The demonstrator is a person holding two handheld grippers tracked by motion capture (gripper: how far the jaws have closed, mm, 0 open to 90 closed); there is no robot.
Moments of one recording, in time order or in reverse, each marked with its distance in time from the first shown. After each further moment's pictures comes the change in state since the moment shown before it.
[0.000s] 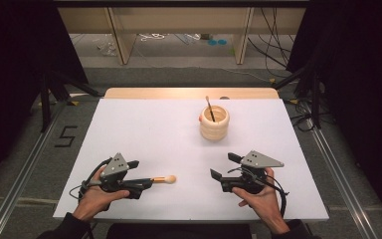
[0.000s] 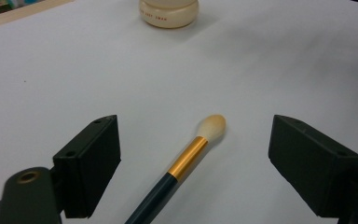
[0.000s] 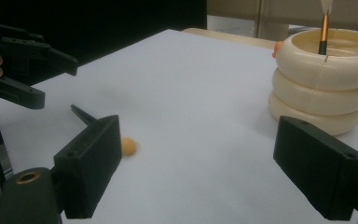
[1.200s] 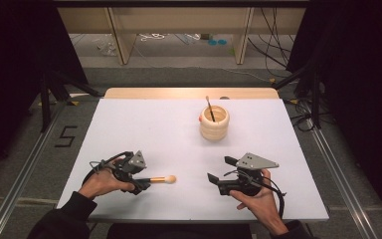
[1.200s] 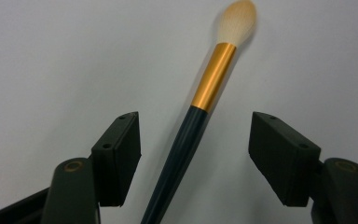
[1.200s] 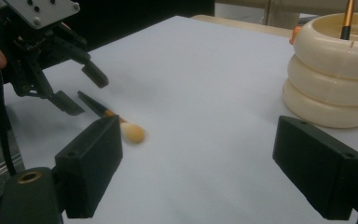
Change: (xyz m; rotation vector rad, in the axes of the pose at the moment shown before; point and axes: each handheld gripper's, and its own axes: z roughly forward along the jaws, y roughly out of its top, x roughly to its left) left arm 0.024 0.013 0.039 0.499 -0.072 0.247; right arm 0.005 -0.004 0.006 0.021 0.020 -0.028
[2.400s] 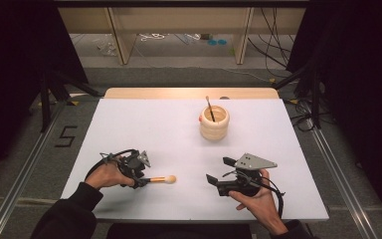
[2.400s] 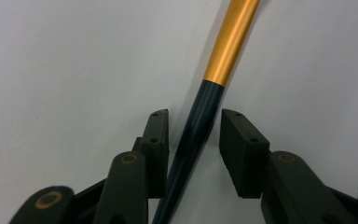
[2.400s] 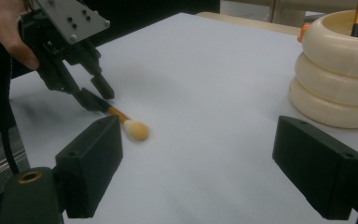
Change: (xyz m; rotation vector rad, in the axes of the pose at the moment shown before) left arm 0.013 0.010 0.018 0.184 -0.068 0.039; right arm 0.002 0.000 0.001 0.022 0.011 -0.004
